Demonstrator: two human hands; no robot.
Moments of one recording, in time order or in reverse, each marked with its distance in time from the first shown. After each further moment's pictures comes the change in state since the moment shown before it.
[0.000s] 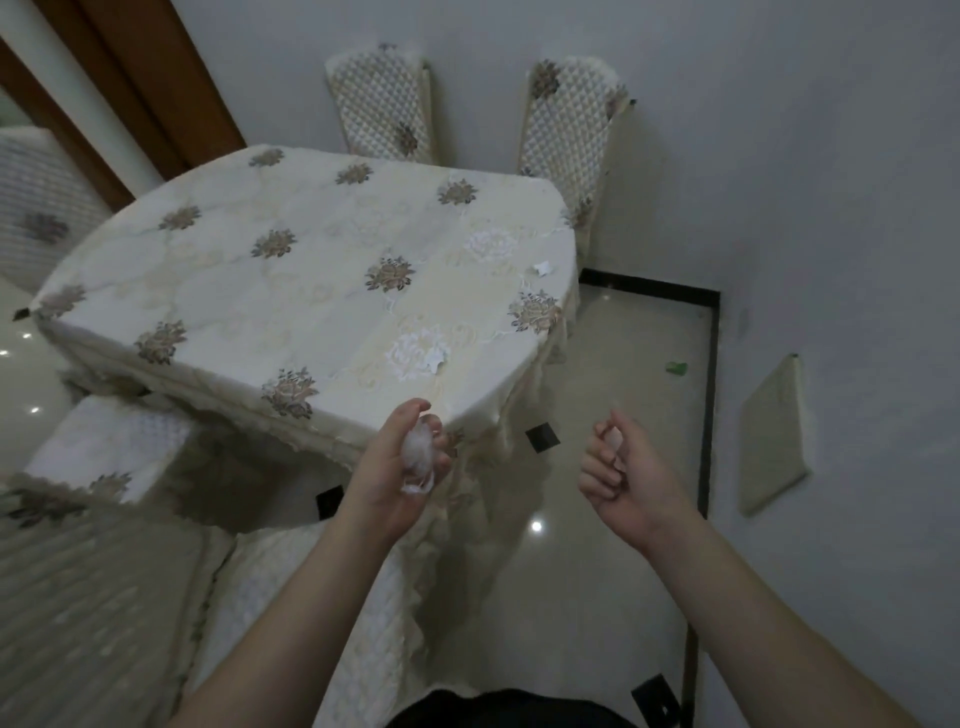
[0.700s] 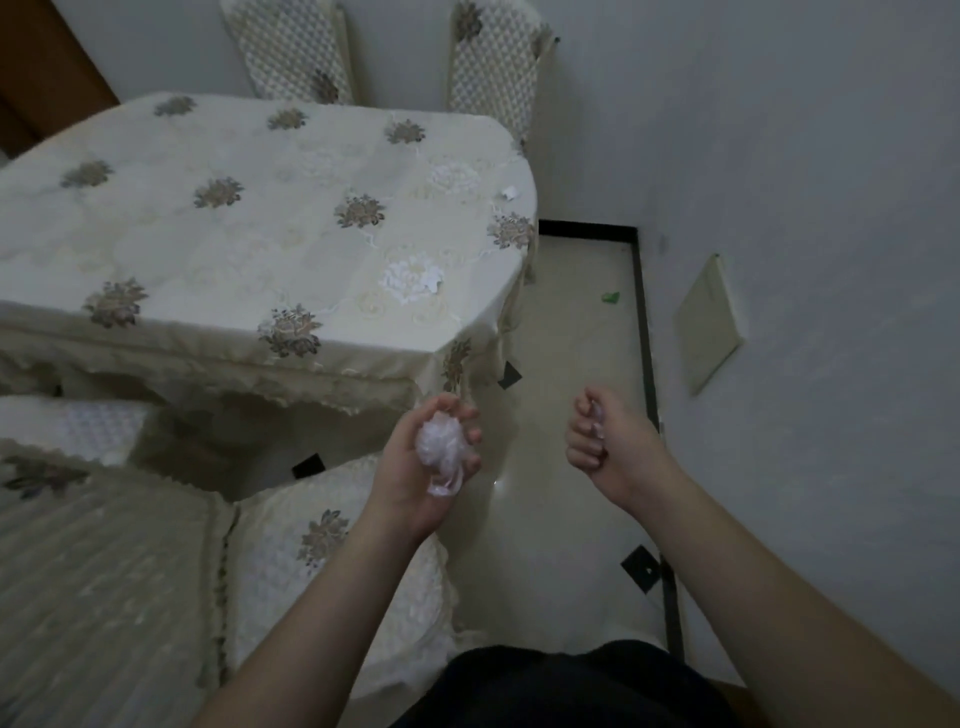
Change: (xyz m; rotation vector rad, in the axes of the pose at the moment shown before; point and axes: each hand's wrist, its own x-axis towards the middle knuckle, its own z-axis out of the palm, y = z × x) left_hand -0.112 0.011 -0.125 -0.036 -0.279 -0.301; right_hand -0.095 0.168 0.040 -0.223 0.251 -0.153
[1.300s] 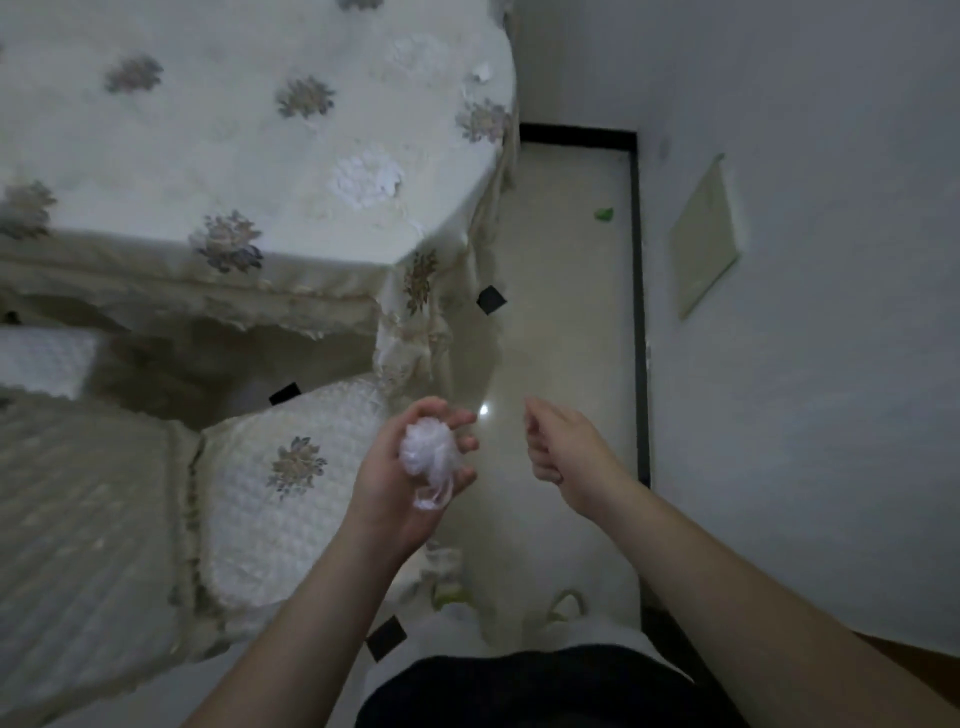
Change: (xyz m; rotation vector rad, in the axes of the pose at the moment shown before) left_hand -0.020 -0.082 -0.024 0.013 0.108 -0.088; right_hand 0.002 0.083 -0.066 -0.388 0.068 0.111
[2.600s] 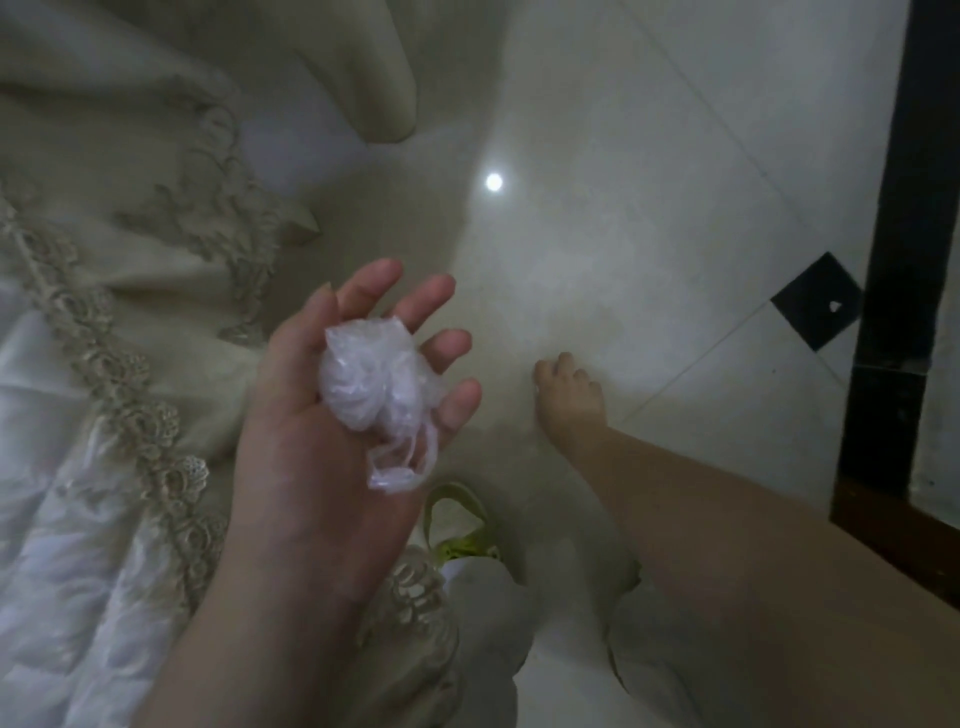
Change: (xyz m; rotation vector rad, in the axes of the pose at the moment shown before) left_hand 0.354 -0.212 -0.364 0.099 0.258 -0.056; right_hand 0.505 0.619 -0.100 -1.621 0.055 0.093
